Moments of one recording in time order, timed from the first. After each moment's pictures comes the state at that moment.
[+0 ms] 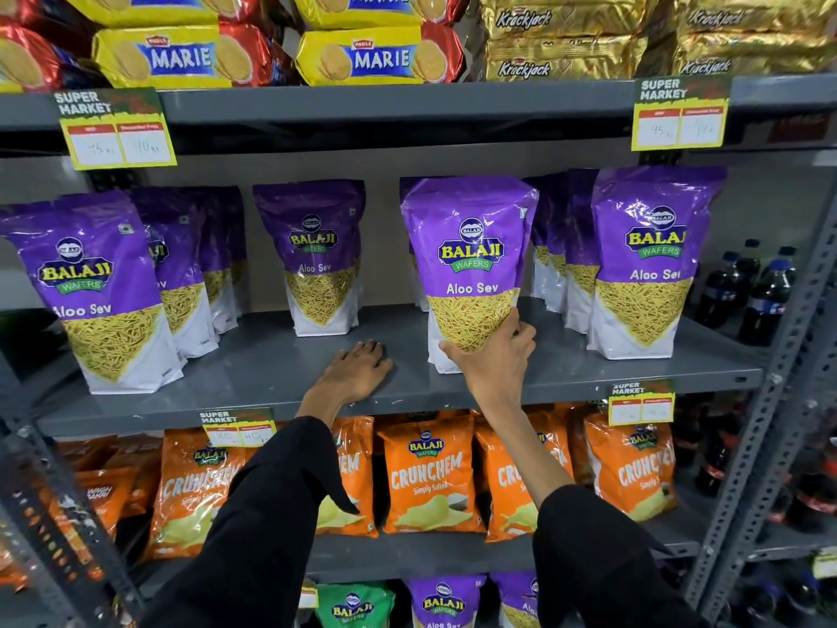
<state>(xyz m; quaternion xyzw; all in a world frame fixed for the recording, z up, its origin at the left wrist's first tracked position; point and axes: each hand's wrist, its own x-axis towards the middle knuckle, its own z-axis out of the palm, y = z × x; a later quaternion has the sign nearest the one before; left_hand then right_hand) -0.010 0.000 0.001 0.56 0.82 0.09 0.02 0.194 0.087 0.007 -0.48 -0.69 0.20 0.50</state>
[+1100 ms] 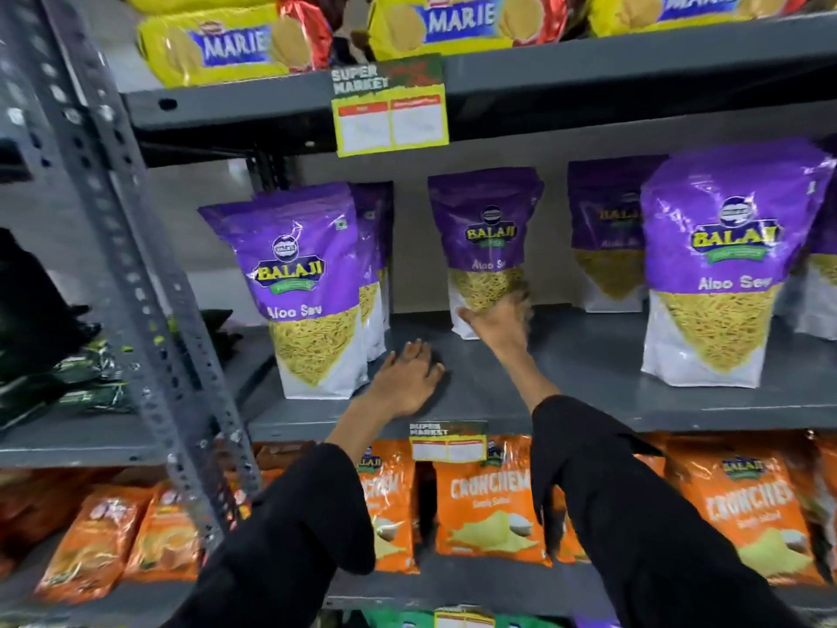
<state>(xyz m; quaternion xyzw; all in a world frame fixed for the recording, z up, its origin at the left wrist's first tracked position) -0.189 -0.128 0.007 0.55 0.83 0.11 0.01 -0.109 0.043 0.027 -0.46 -0.71 0.32 0.43</state>
